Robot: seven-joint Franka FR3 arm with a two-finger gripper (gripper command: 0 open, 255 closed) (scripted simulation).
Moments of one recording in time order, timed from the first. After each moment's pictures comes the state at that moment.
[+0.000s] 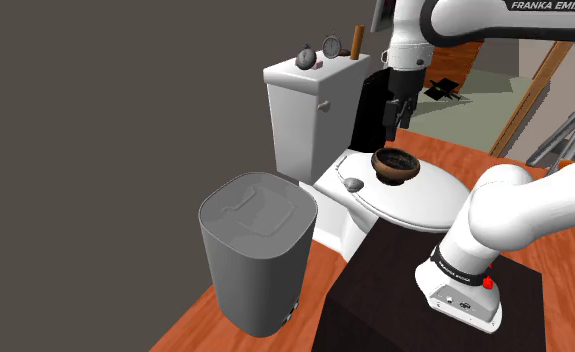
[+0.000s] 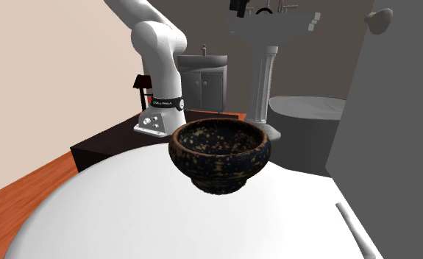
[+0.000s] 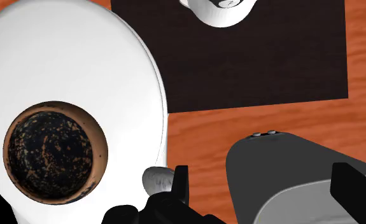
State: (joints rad) arm -0.01 -0.80 -0.04 -2.42 -0.05 1.47 0.02
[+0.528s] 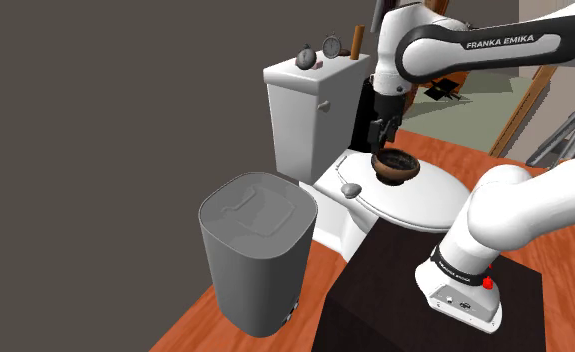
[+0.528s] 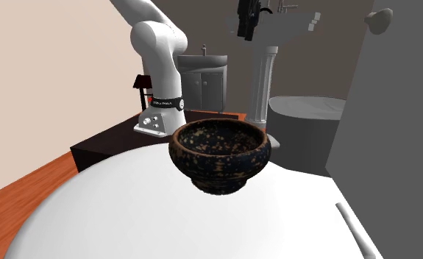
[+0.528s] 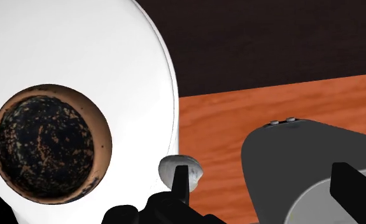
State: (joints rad) arm -0.04 -0.73 -0.07 -2.55 -0.10 1.70 0.02
